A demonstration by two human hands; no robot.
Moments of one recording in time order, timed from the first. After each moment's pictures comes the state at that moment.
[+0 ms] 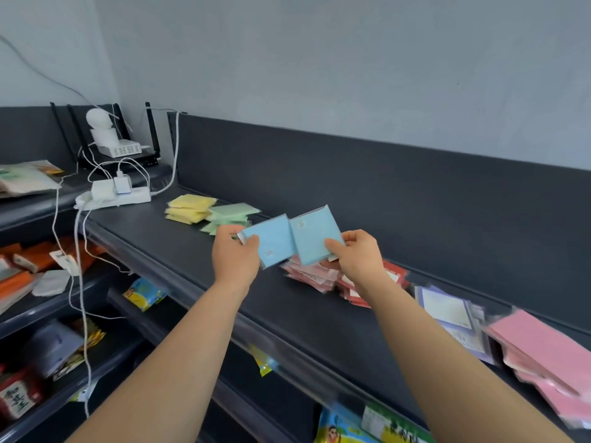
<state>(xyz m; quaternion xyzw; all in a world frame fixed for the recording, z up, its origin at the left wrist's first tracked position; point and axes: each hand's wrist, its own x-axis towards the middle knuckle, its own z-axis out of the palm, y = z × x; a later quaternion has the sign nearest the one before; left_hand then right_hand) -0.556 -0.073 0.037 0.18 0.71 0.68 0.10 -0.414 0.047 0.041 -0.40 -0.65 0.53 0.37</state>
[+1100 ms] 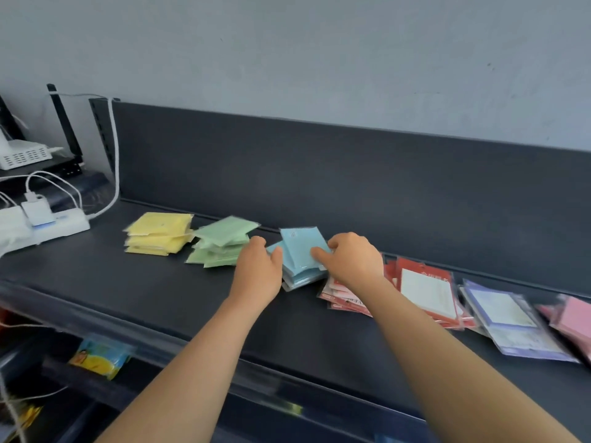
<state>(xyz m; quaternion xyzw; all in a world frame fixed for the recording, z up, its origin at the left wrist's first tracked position) -0.669 -0.015 0.009 0.47 0.78 0.41 0.09 -0.527 0.058 0.033 -0.57 -0.79 0.11 0.21</state>
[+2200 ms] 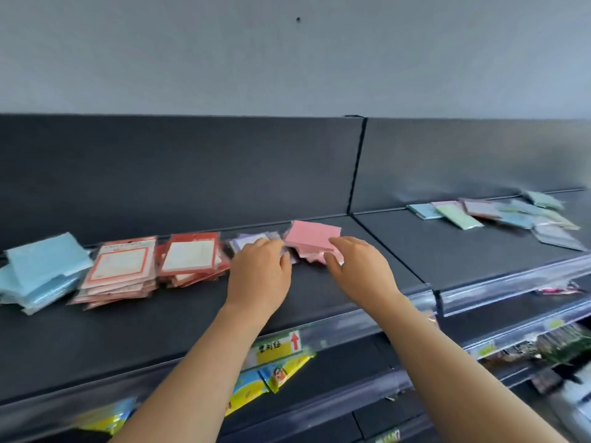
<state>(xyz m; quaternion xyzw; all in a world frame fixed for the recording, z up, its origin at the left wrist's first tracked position) -0.344 -0.036 0.018 0.78 0.54 0.33 0.01 -0.174 -0.062 0.022 -0.69 -0.67 -0.07 0.25</state>
